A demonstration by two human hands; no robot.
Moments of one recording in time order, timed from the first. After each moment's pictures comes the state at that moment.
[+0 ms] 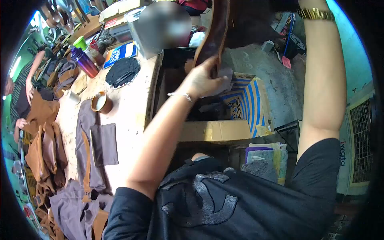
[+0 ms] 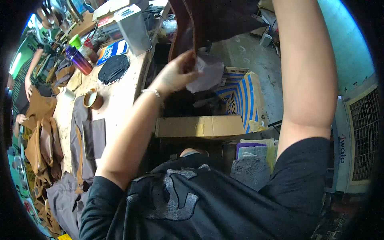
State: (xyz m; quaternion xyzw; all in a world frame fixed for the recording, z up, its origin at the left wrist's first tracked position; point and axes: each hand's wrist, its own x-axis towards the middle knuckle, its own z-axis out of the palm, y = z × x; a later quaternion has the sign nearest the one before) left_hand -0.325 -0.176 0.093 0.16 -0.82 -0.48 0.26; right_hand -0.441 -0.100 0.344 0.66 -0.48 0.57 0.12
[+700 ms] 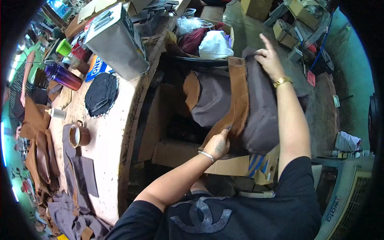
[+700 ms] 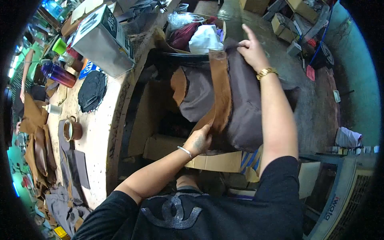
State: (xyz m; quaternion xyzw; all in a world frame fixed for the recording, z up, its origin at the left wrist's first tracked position) left_hand -0.472 -0.184 -0.093 0.35 -0.79 -0.49 0.12; right_hand -0.736 -0.282 0.014 0.54 -0.65 0.49 -0.21
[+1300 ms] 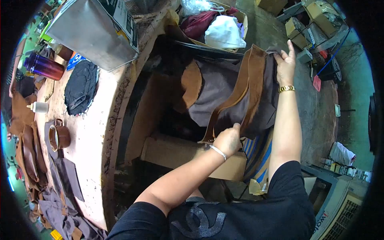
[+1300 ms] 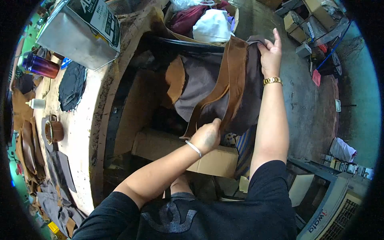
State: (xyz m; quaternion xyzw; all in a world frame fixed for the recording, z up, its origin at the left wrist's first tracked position) left_hand -0.526 -0.216 -0.131 0.36 -0.80 -0.47 0.13; right_hand -0.772 -0.327 -0.075 0.38 -0.59 0.68 -0.21
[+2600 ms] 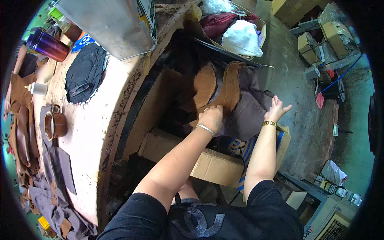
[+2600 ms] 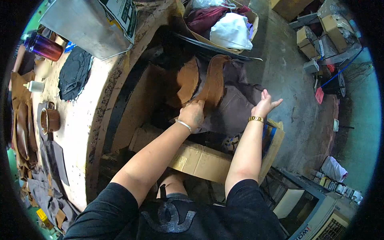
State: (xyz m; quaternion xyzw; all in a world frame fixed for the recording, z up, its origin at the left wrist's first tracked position) left_hand -0.500 -0.304 -0.164 0.49 -0.80 -0.33 -0.02; right_hand -0.727 -0.279 -0.179 0.03 -0.66 0.74 -0.17
